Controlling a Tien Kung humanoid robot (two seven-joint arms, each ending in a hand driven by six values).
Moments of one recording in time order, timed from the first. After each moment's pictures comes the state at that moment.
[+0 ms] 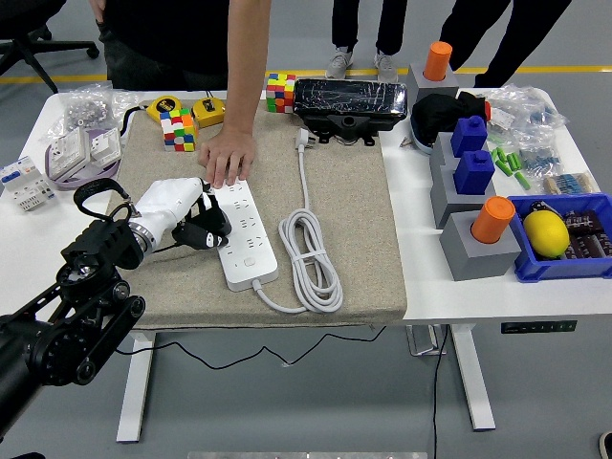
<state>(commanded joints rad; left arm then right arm) -0.43 0.17 -1.09 -1.11 2.27 0.00 0.14 0.14 -0.07 1.98 0.18 -1.20 -0.13 -0.16</state>
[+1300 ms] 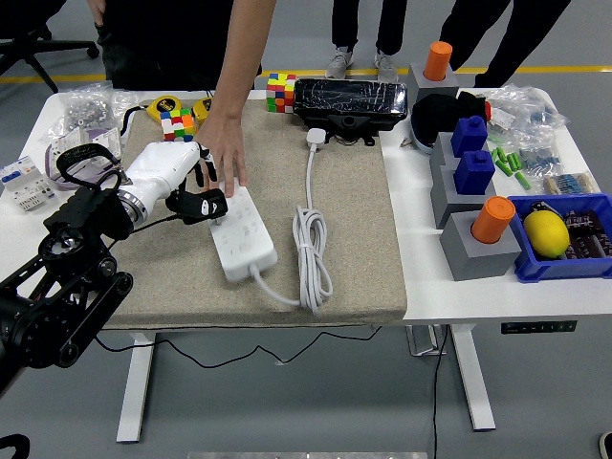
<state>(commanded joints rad) -0.47 0.23 -1.09 -1.23 2.27 -0.05 0.15 0.13 -0.07 1.99 0.18 -1.20 -0.14 -0.16</state>
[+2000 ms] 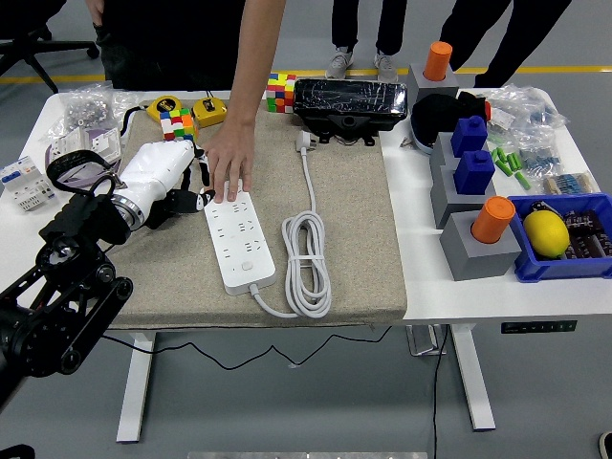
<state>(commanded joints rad) -0.40 0.19 -1.17 -1.25 2.27 0.06 0.12 0.14 -0.07 1.99 0.18 -1.20 -0.15 -0.16</state>
